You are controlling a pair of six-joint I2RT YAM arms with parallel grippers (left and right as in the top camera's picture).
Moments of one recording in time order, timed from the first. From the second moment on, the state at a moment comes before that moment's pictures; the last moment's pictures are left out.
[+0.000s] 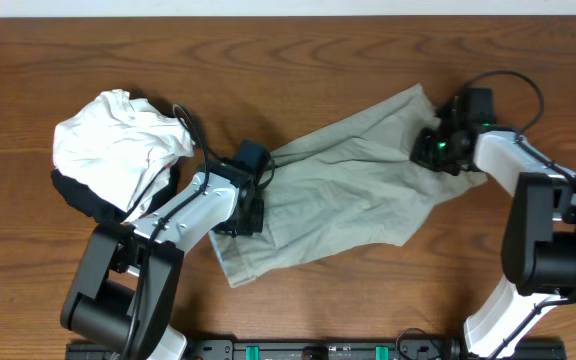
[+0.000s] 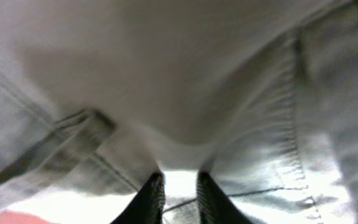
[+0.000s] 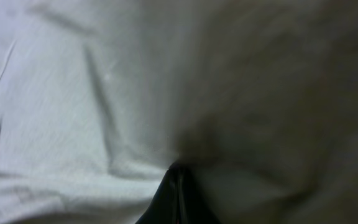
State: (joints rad) left arm -0.43 1.72 0.93 -0.77 -0.04 -0.37; right arm -0.07 1.95 1.13 -0.45 -0.32 0.34
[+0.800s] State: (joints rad) left arm -0.37 1.70 1.22 -0.75 0.02 -0.22; right arm -0.35 1.65 1.10 -0.50 -0.41 0.36
